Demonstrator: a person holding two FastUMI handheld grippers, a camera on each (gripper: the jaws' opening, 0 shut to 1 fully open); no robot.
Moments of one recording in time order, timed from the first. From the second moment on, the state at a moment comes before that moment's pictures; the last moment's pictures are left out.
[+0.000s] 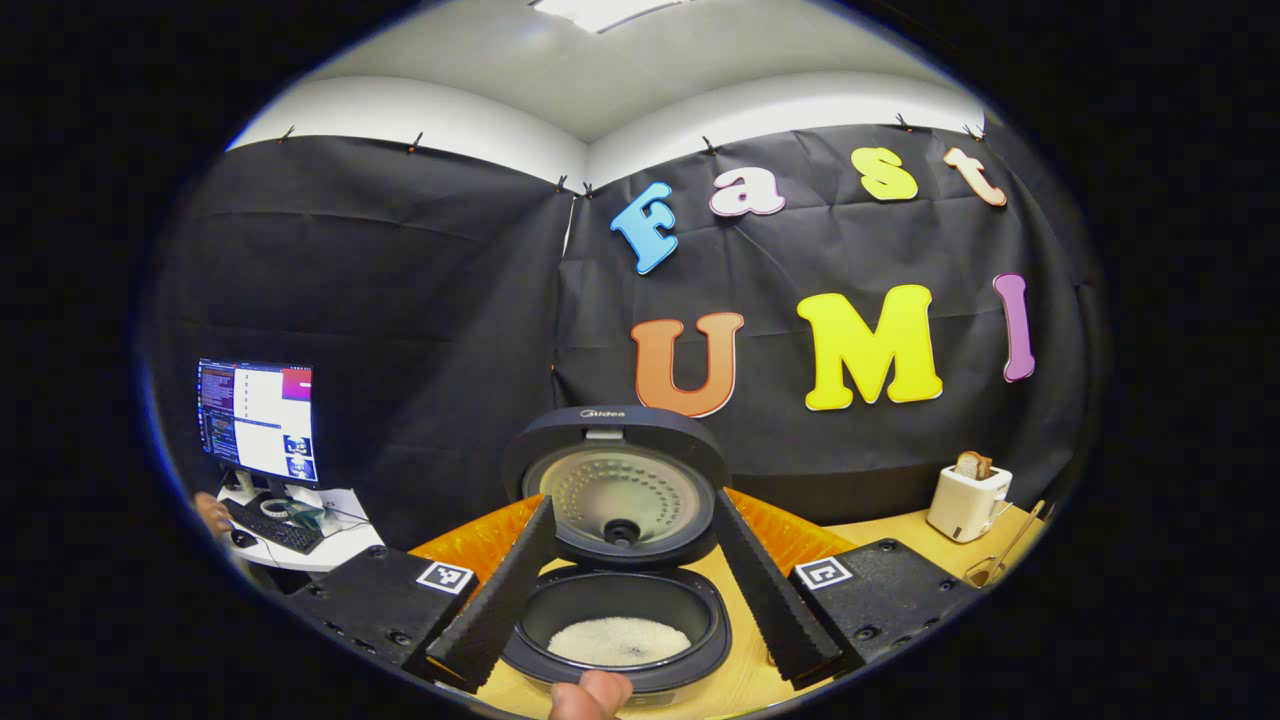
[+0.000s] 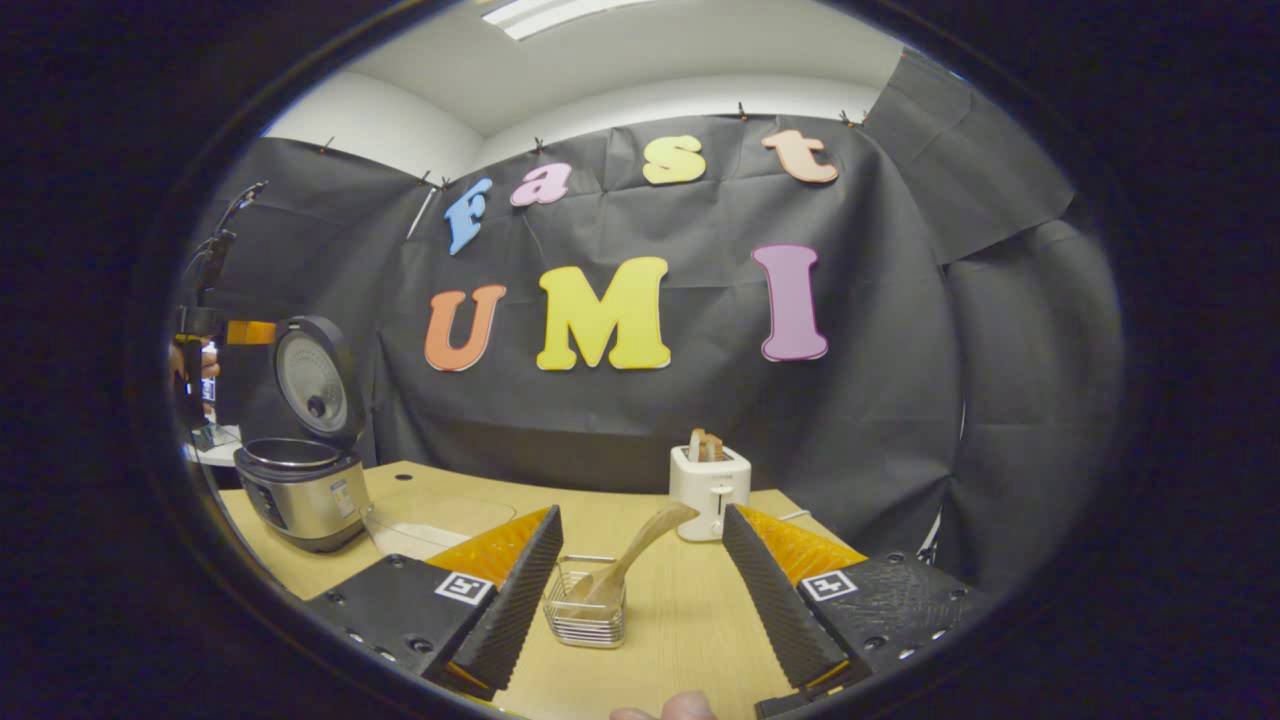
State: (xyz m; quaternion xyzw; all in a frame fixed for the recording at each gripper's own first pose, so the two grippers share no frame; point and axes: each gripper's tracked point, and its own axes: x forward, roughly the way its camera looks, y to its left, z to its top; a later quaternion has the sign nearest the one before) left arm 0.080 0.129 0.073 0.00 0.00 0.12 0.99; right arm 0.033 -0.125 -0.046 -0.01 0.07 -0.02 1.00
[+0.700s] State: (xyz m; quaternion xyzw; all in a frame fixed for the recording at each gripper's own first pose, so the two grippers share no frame) left arm 0.040 0.102 0.005 -0.01 0.02 0.12 0.99; right arm 0.134 -0.127 -0.139 0.08 0.21 -0.02 0.97
